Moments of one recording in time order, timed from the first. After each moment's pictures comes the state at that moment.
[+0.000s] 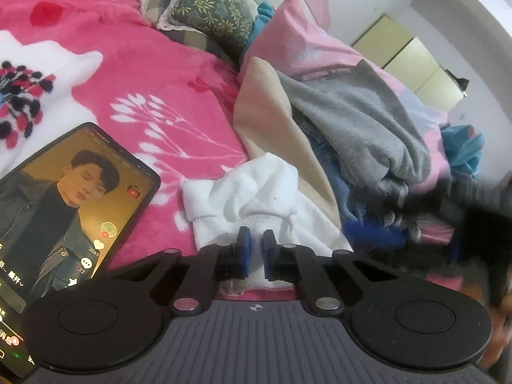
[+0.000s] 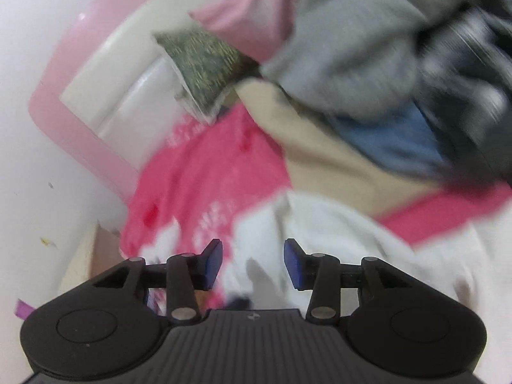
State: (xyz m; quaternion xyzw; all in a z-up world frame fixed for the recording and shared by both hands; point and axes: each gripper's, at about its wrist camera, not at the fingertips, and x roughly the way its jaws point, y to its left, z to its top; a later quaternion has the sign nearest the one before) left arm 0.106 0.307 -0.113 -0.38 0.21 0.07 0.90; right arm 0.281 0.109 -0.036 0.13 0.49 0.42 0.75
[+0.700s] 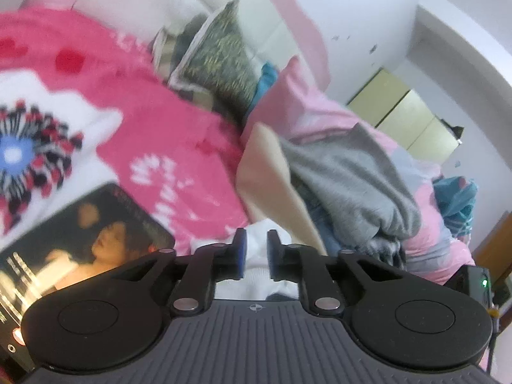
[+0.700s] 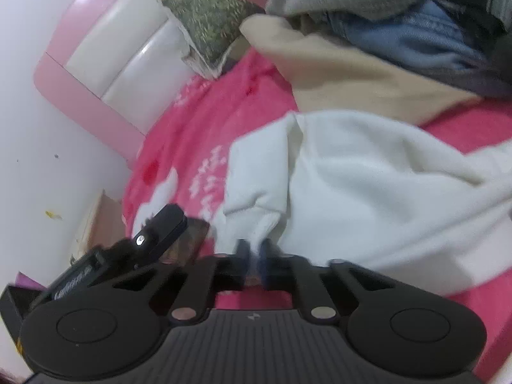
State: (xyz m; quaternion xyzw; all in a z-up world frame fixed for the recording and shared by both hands) left arm 0.078 0.314 -0.095 -0.37 0.10 0.11 0.92; right arm 0.263 0.132 -0.081 0.16 0.48 0.47 0.73
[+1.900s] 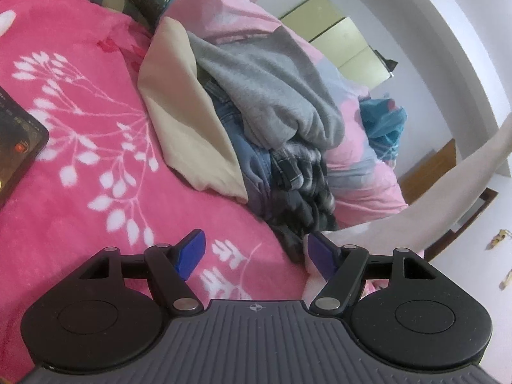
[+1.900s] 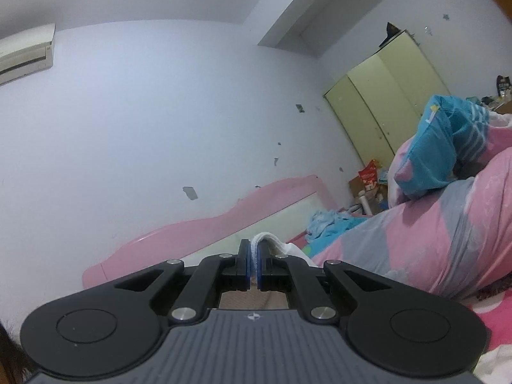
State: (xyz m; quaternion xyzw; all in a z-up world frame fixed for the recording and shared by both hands) left arm 0.116 0.280 -0.112 -0.40 0.20 -0.11 0.89; right arm 0.178 -0.076 0.238 0.23 0.04 0.35 0.91
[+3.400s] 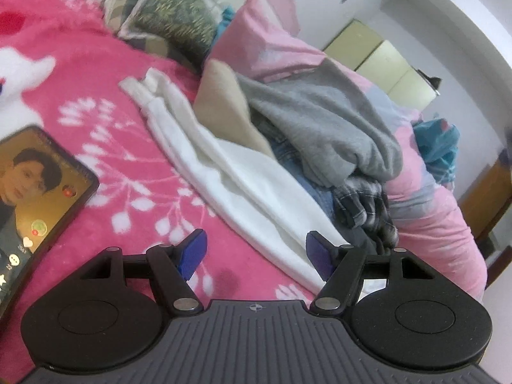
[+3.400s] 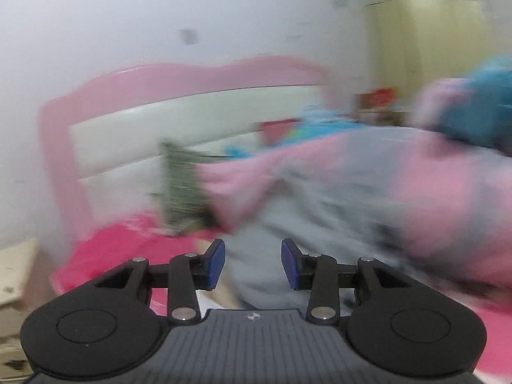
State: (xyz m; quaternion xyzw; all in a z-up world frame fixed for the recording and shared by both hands) left arm 0.119 0.280 -0.112 -0.35 0.17 0.02 0.92; right arm 0.233 -0.032 0.153 -0.01 0.21 0.31 0.92
